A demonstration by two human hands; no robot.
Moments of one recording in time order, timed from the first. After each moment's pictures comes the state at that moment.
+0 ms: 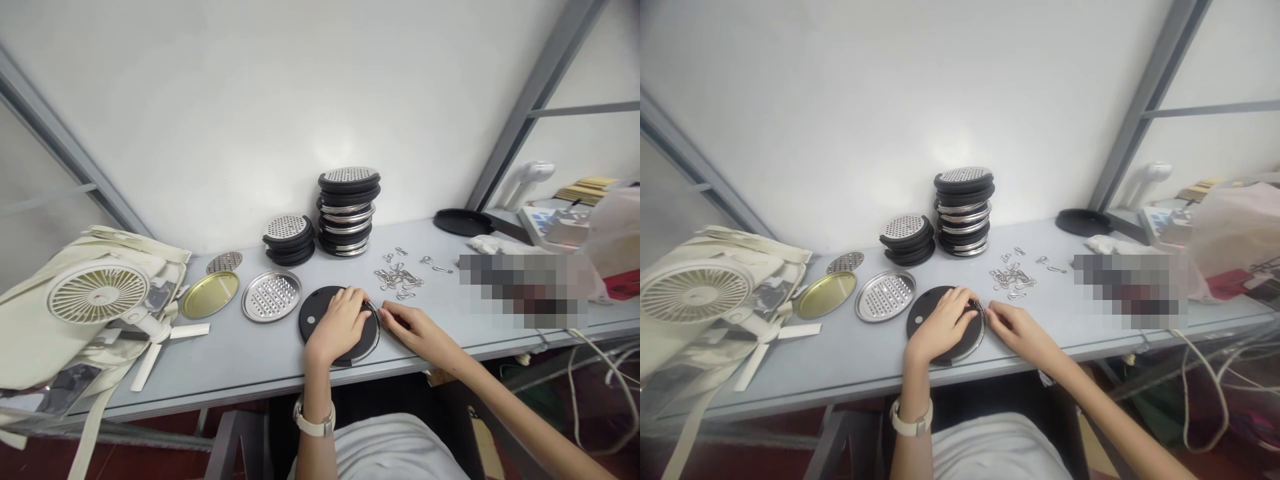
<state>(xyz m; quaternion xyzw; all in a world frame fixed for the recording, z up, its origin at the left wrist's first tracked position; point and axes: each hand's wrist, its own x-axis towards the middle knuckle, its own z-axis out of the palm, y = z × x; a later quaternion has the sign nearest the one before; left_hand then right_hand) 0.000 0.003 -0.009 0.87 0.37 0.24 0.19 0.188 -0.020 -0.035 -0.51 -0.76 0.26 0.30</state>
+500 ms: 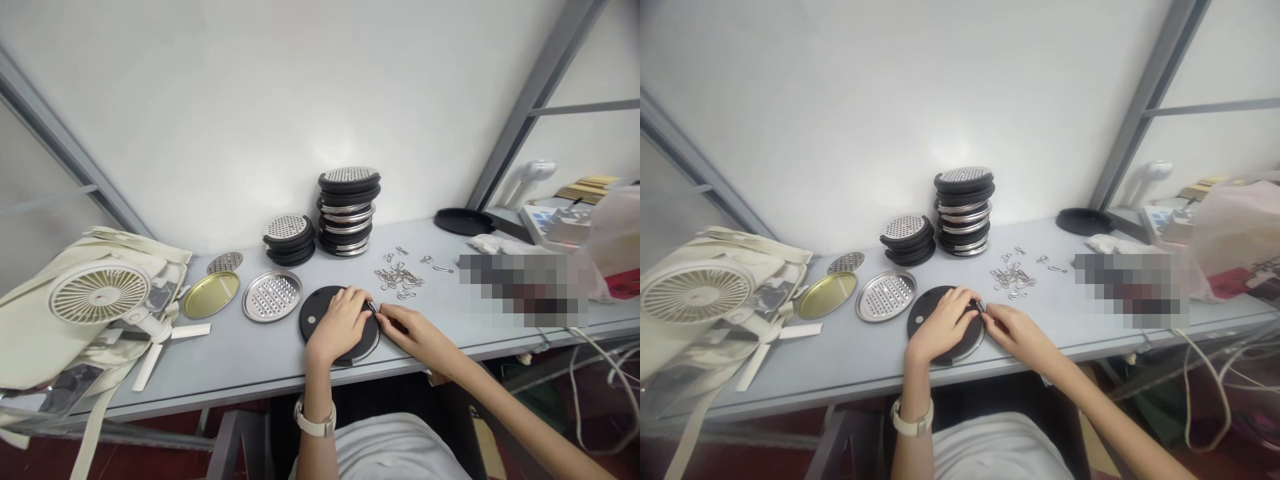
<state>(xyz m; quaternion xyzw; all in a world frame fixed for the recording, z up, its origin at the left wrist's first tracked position) 0.000 0.005 -0.012 0.88 0.37 0.24 0.19 0.184 -0.022 -0.040 -0.50 -0.79 0.21 0.28</state>
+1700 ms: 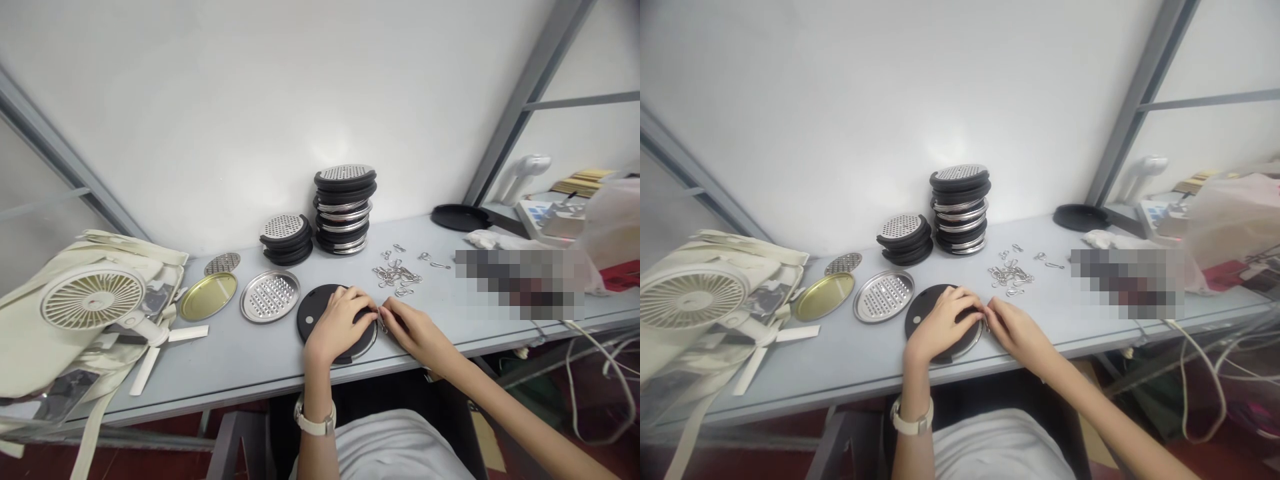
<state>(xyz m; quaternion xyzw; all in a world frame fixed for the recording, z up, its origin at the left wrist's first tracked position) 0.002 0.003 -0.005 0.87 0.36 0.24 0.22 0.183 -0.028 -0.043 -0.52 -0.77 0.18 0.33</state>
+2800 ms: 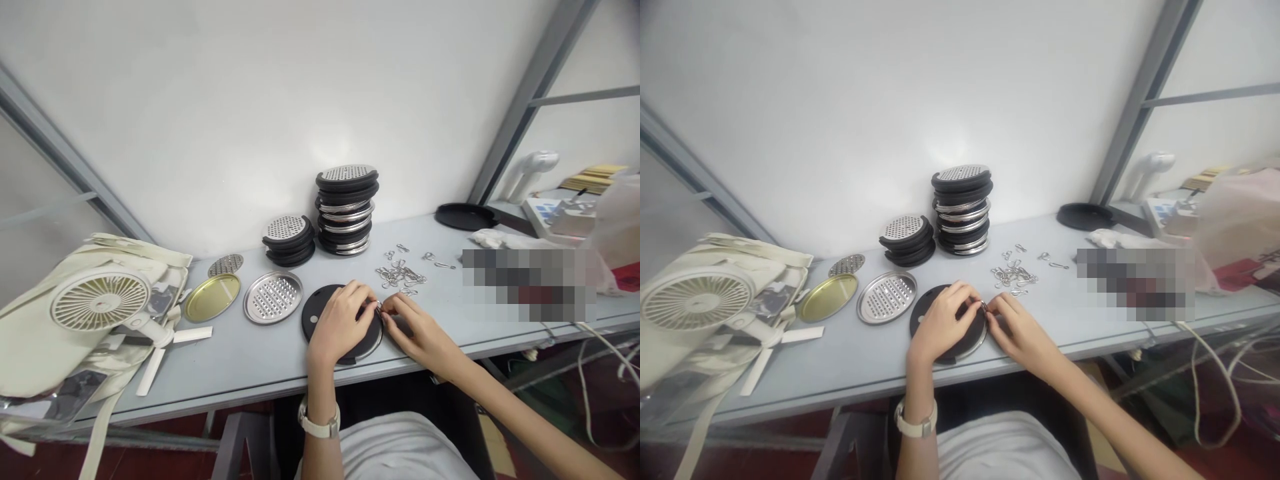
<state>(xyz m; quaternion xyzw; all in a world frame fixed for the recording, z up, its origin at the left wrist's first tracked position) 0.006 -0.002 0.006 0.86 0.37 0.31 0.18 0.182 -0.029 -0.040 -0.46 -0.78 0.17 0.38</state>
